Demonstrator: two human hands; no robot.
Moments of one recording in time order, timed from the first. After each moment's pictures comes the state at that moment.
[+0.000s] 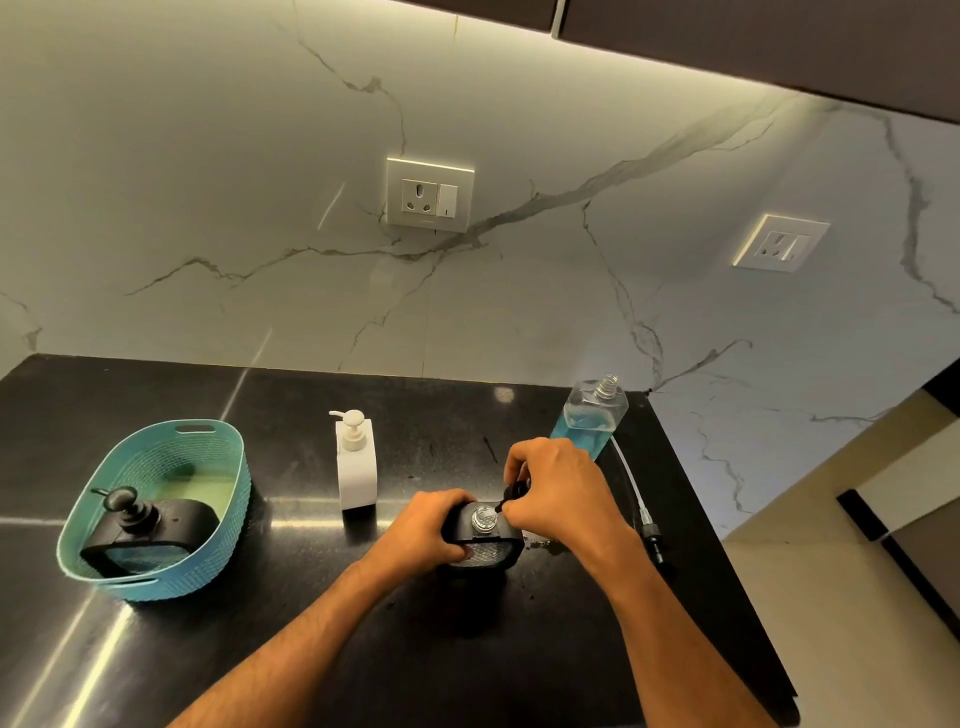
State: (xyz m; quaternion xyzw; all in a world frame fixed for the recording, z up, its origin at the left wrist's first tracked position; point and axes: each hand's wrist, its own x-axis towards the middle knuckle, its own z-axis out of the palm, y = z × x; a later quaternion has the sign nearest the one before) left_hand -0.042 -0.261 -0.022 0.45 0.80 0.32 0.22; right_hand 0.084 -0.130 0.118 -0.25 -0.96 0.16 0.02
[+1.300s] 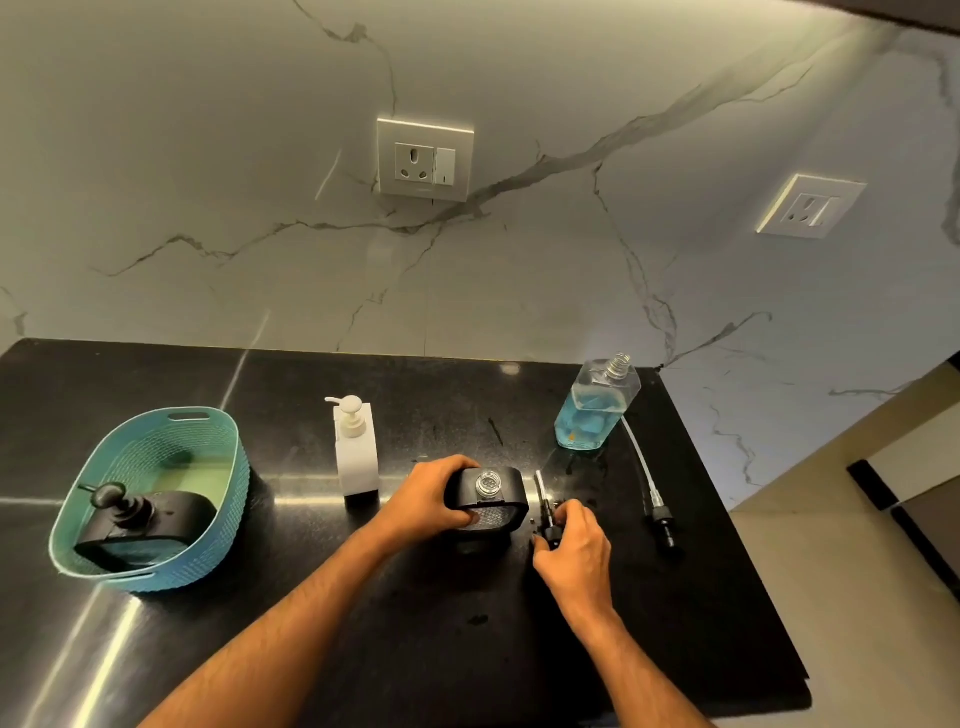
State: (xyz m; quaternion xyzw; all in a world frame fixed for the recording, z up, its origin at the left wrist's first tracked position) left_hand -0.064 -0.250 -0.024 0.44 0.79 0.36 0.24; right_hand 0.128 -0.105 -0.076 -0.42 -0.86 0.24 0.16
